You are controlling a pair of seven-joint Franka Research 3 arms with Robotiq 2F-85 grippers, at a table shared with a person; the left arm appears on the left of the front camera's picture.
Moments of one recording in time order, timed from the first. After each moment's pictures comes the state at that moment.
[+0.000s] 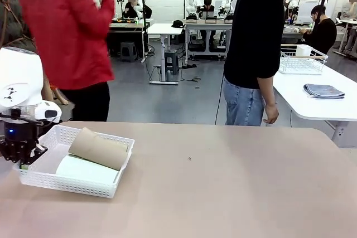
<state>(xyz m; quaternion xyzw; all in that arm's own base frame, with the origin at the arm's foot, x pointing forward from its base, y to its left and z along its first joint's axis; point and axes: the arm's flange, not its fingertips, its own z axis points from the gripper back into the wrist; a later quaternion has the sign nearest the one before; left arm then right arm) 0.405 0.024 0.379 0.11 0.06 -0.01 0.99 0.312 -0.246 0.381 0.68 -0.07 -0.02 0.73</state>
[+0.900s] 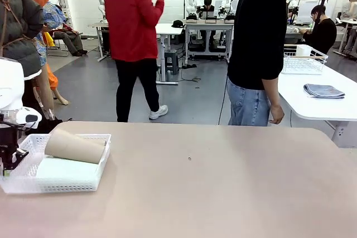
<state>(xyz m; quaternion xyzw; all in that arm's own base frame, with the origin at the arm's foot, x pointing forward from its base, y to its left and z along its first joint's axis) 0.416 0.093 0.352 0.12 0.10 0.05 0.99 0.312 -0.246 0.381 0.68 -0.07 -0.02 0.73</state>
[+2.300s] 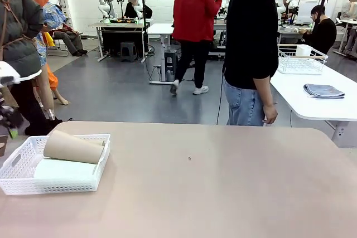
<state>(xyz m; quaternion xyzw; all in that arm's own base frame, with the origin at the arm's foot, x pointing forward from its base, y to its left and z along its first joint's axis) 0.342 0.072 0.507 0.10 -0.17 0.07 0.98 0.312 -0.245 0.381 0.68 -0.07 -0.02 0.73</state>
